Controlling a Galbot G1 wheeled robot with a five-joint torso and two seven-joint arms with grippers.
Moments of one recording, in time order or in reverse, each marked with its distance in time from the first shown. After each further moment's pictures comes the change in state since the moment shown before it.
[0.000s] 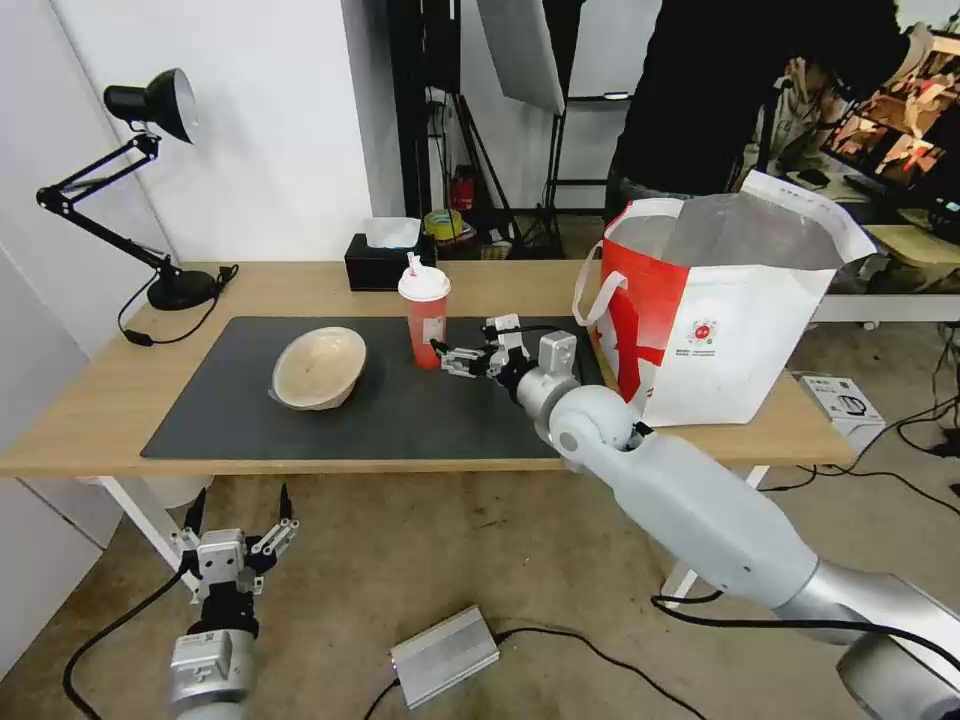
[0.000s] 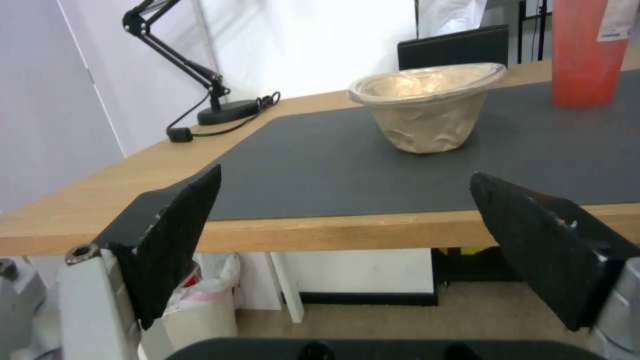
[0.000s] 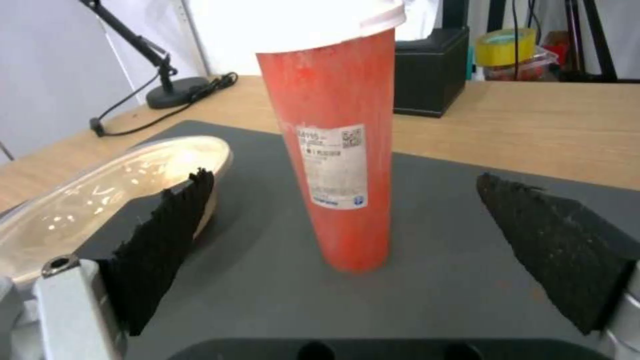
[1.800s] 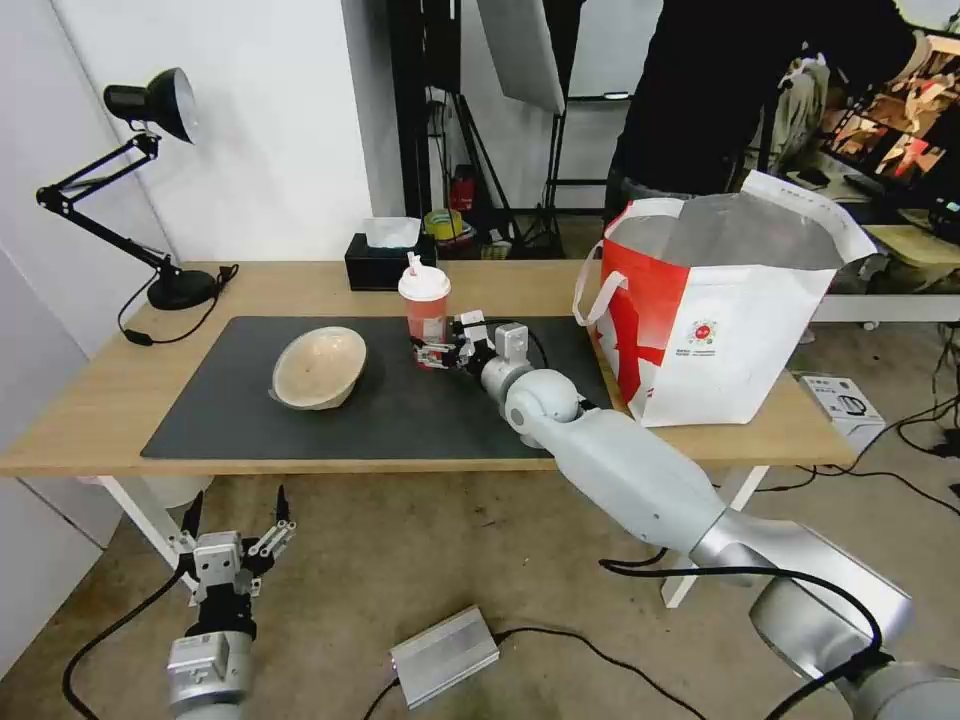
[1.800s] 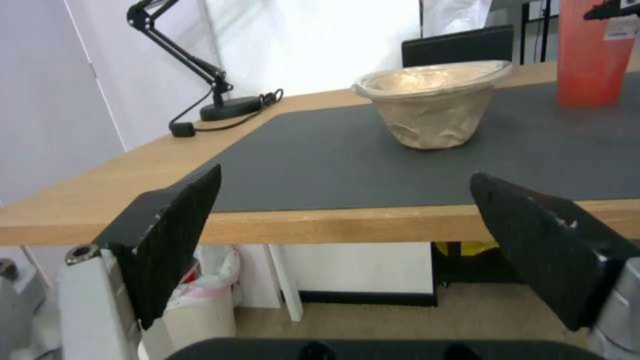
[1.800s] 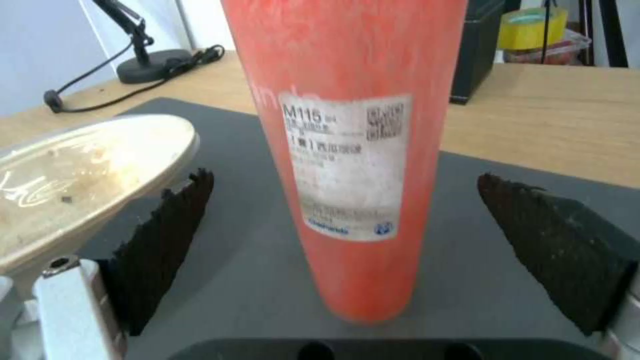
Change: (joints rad) left arm 0.004 0.001 -0.006 0.013 -0.018 -0.023 -0.001; right arm 0.115 0.179 -0.077 -0.324 -0.065 0.062 -0.075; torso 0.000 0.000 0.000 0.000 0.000
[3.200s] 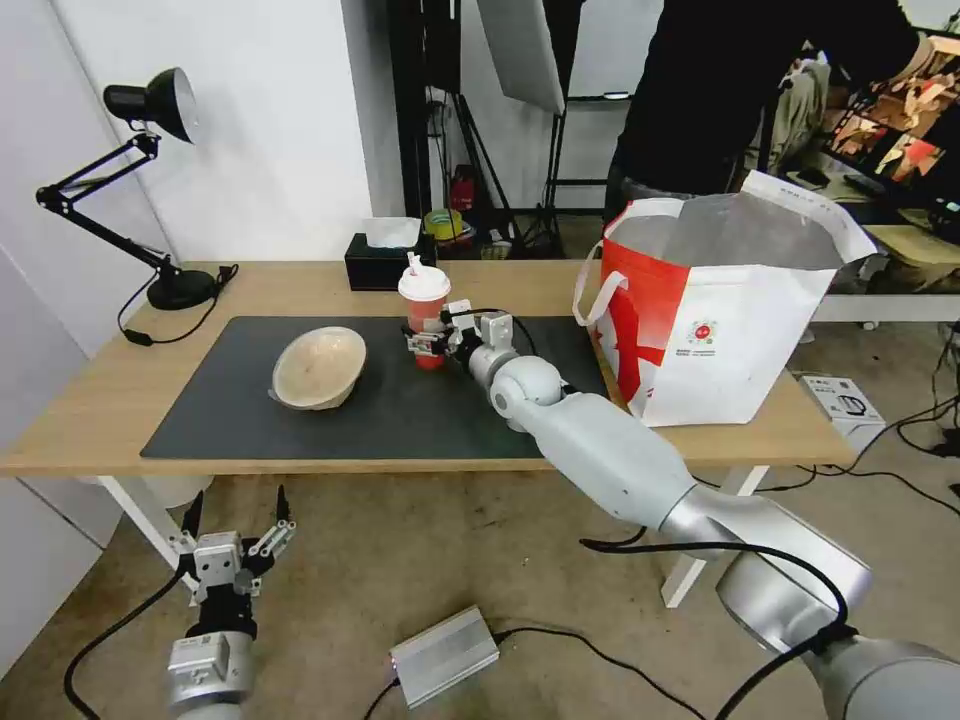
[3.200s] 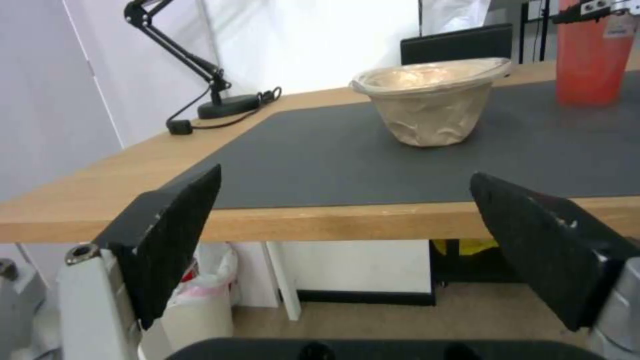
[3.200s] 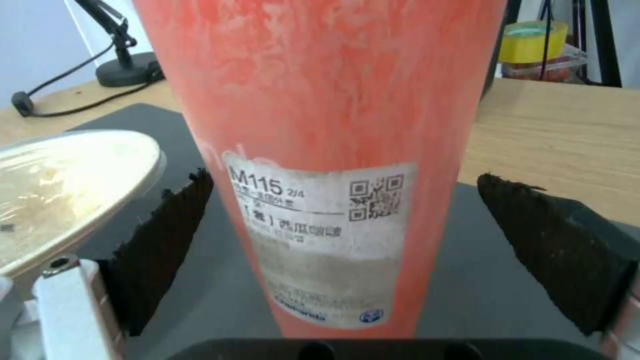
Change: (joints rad) left arm -0.008 0.001 0.005 0.011 -0.002 -0.002 -0.001; right arm 0.068 0.091 -0.007 -0.186 -0.042 0.048 -0.055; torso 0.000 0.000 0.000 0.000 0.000
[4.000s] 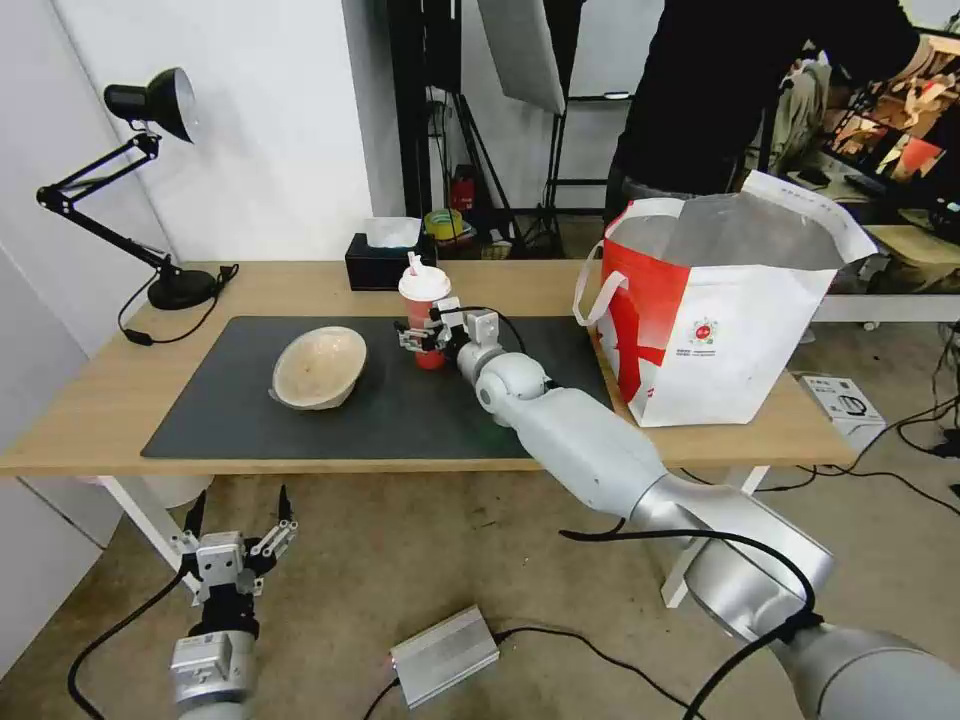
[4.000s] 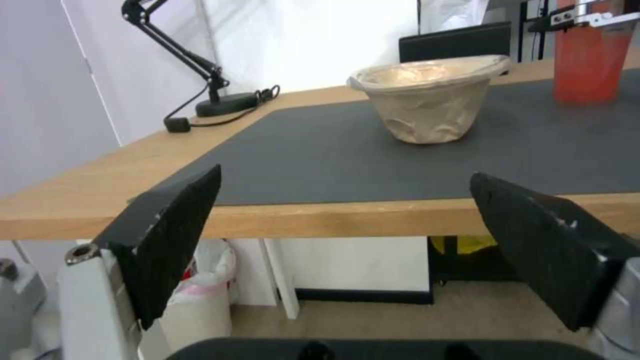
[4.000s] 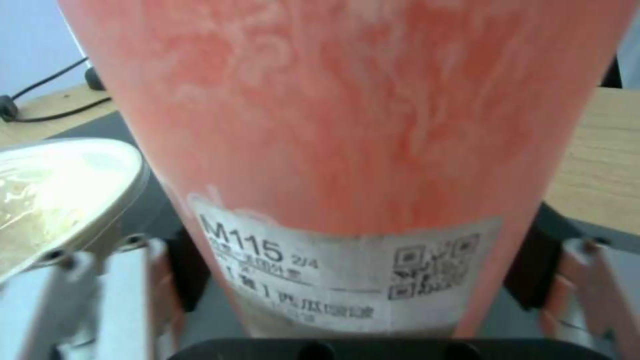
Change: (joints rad) left arm 0.000 -0.001 0.004 0.005 0.000 -0.002 0.000; right arm 0.026 0.086 0.023 -0.138 -0.043 0.042 -0.036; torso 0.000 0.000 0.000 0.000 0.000
